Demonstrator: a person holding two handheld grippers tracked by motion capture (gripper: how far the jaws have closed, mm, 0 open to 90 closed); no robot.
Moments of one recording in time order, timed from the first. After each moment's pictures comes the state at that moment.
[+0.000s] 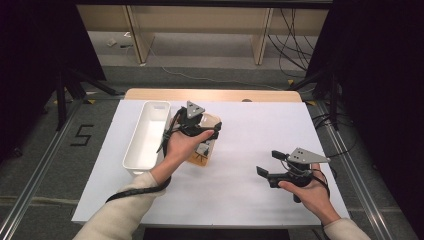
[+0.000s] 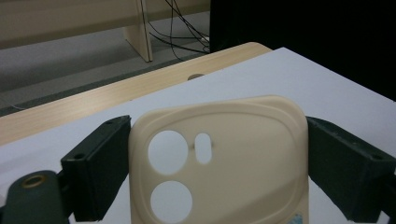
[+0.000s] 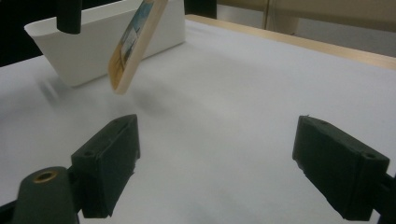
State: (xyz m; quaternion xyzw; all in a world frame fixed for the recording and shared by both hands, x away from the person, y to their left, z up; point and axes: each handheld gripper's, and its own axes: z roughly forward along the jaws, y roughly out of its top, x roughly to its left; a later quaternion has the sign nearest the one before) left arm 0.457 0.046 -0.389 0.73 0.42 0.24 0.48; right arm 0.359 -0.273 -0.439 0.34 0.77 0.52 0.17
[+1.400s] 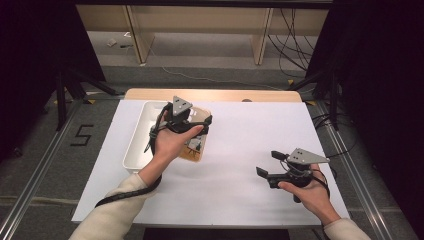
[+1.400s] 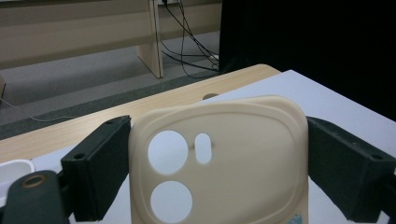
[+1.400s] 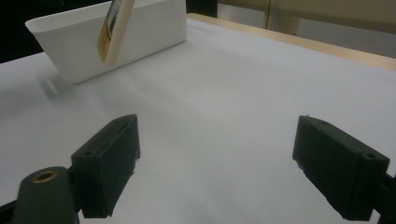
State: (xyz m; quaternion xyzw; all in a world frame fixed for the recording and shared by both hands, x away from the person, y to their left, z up) left arm 0.447 0.072 -0.366 0.70 0.42 0.25 0.51; right arm 0.359 -0.273 -0.439 0.33 0.77 0.51 0.18
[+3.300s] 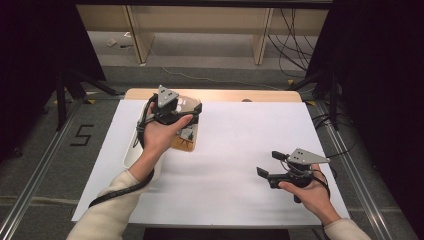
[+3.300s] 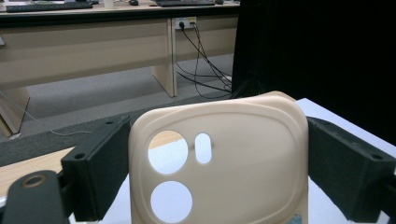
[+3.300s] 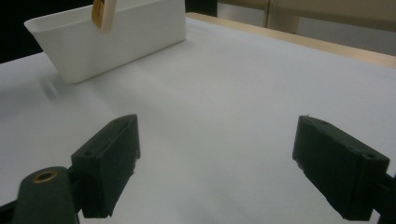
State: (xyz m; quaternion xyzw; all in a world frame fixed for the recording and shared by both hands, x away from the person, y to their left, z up) left arm 0.449 0.098 -0.339 0.67 0.43 0.29 0.53; right arm 0.359 -0.274 -0.440 0.33 0.77 0.52 0.17
